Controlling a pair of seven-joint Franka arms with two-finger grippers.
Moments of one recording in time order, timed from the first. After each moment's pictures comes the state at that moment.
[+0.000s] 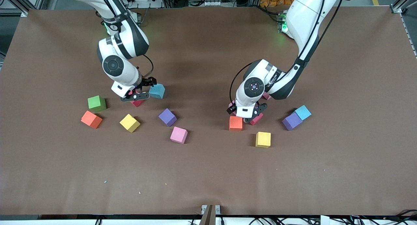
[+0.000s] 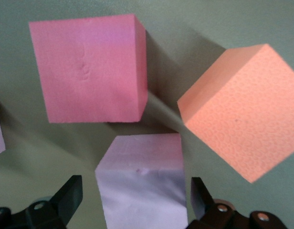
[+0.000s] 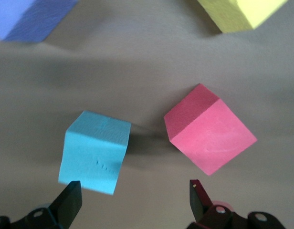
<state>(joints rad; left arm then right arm) -0.40 0.62 -0.25 -1.80 0.01 2.28 -1.30 0.34 0.18 0.07 -2.32 0.08 2.26 0.31</state>
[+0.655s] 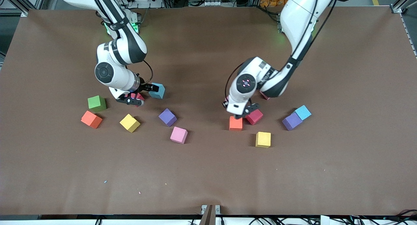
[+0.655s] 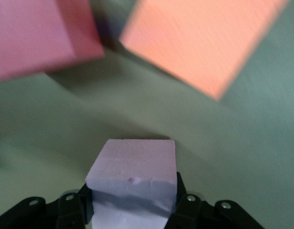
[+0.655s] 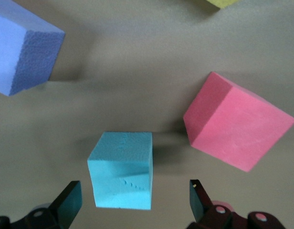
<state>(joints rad) -0.49 0.63 -0.27 -1.79 0.03 2.29 -1.15 0.33 0.21 0.06 -2.30 0.27 2.32 0.39</state>
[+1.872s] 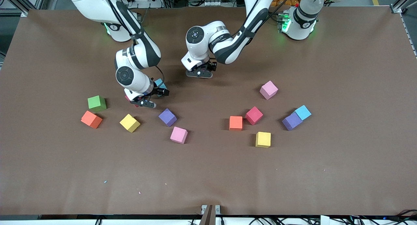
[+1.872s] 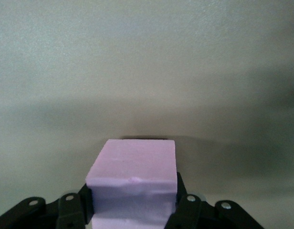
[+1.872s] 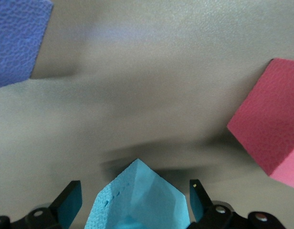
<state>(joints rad) -0.83 0.62 -0.27 -1.78 0.08 2.26 -0.99 0.42 0.35 0.06 -2.30 0.27 2.48 0.47</state>
